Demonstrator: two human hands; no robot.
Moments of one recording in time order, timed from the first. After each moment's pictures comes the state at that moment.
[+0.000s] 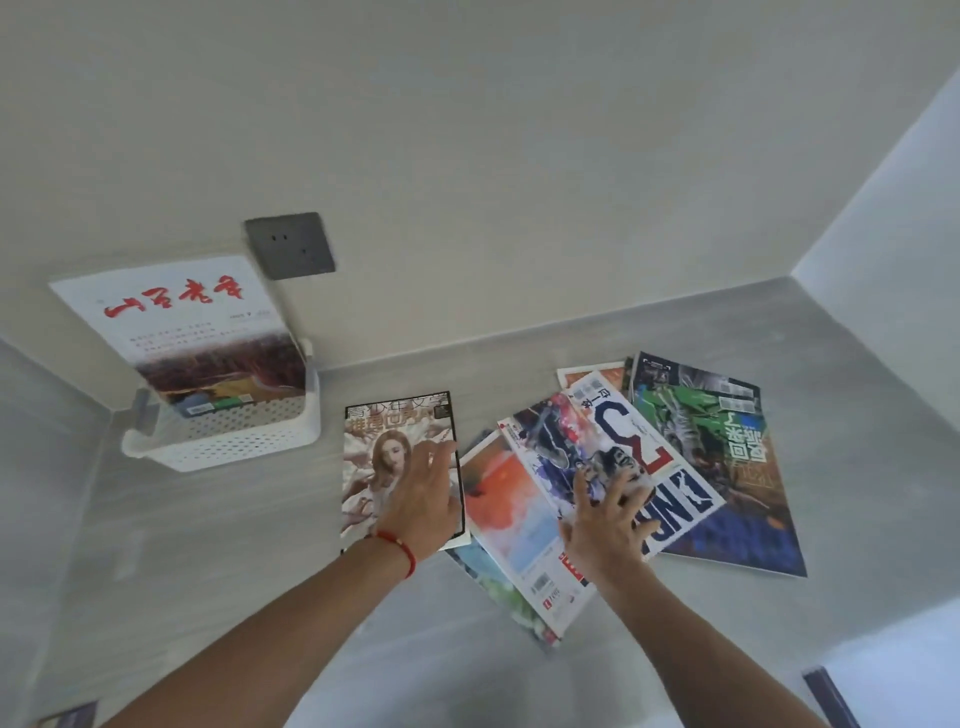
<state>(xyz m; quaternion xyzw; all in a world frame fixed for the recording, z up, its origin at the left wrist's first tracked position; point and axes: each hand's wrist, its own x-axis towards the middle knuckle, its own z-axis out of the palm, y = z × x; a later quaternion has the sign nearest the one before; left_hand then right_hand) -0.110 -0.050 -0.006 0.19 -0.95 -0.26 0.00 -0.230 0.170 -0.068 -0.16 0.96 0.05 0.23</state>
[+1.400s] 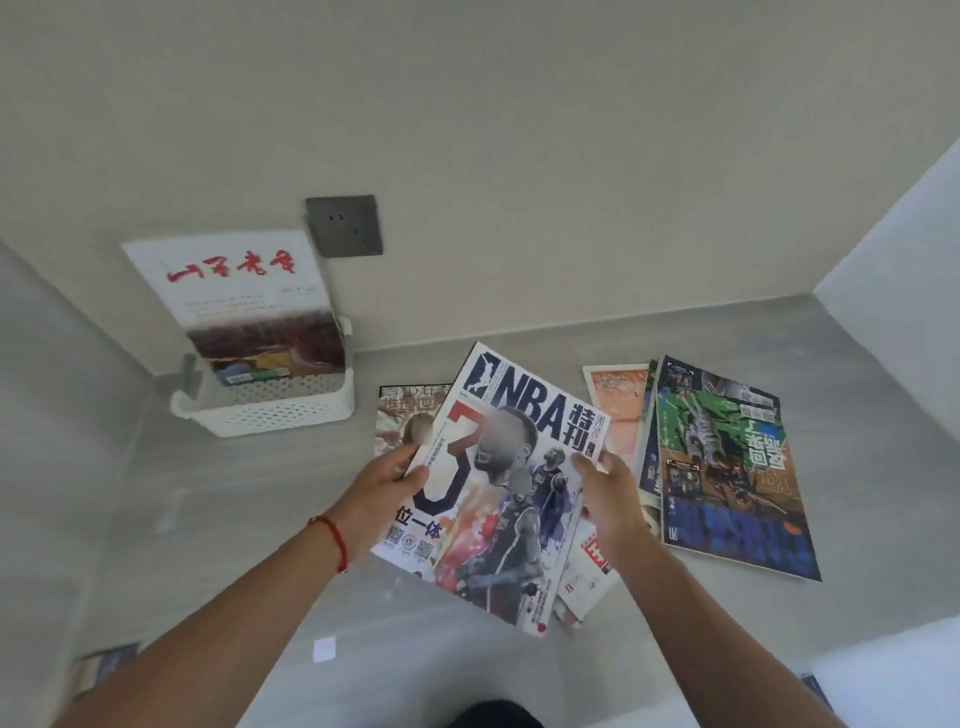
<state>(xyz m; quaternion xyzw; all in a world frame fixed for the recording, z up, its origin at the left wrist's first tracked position) -0.045 -0.095 0.024 0.33 -0.63 -0.70 -0.04 -0.198 0.131 0.028 0.11 0.78 -0.55 0.27</state>
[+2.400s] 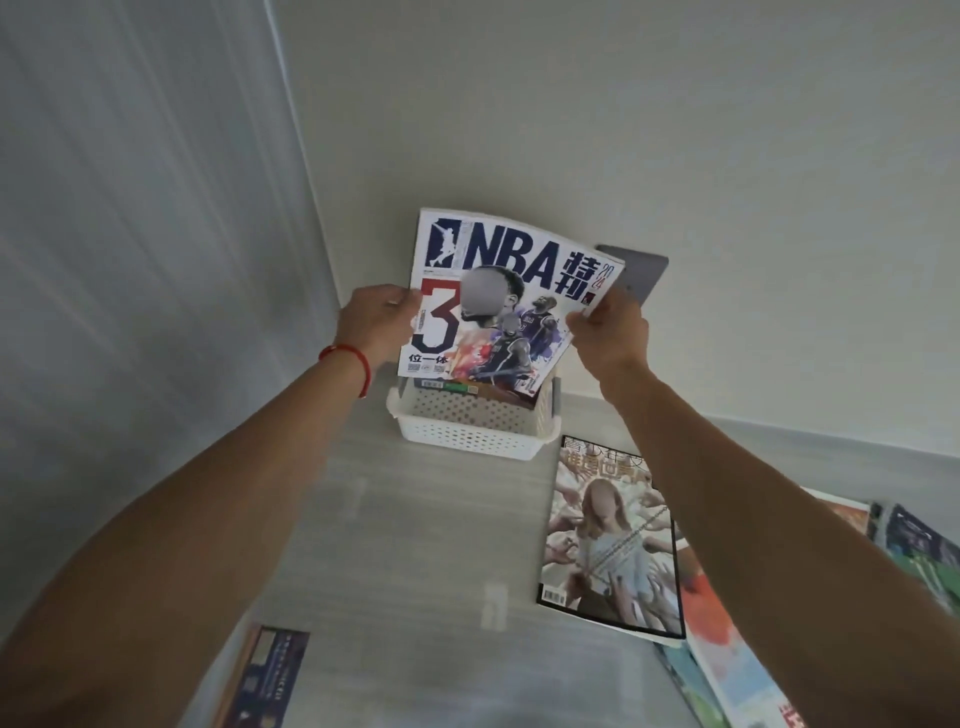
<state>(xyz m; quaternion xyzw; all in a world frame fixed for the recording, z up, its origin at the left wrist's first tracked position) 0.014 -0.411 0.108 0.46 -0.68 -0.50 0.26 -0.188 -0.244 0.132 -0.27 0.84 -0.46 0.12</state>
